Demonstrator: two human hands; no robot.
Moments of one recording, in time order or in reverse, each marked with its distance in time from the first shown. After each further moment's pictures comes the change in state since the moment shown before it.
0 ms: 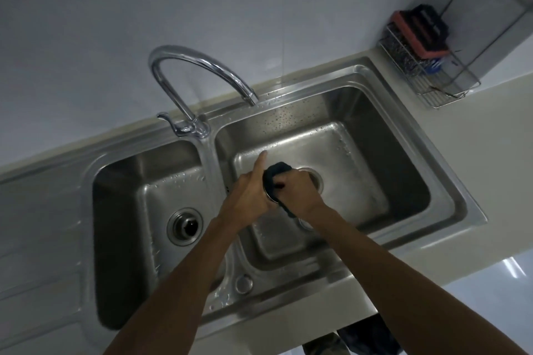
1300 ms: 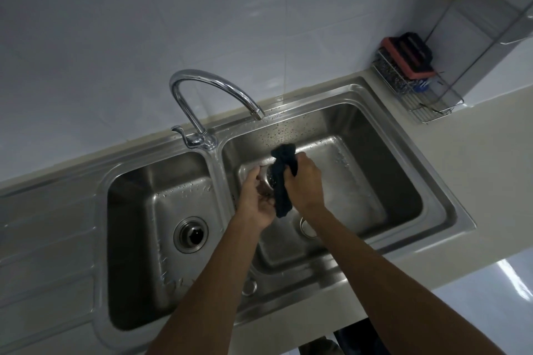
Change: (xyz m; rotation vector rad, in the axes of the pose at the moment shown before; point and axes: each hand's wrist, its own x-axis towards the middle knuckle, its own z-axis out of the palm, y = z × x) left_hand 0.000 0.049 -0.009 -1.720 0.144 -0.771; right_hand 0.001 -0.027 -0.018 0.129 0.494 0.121
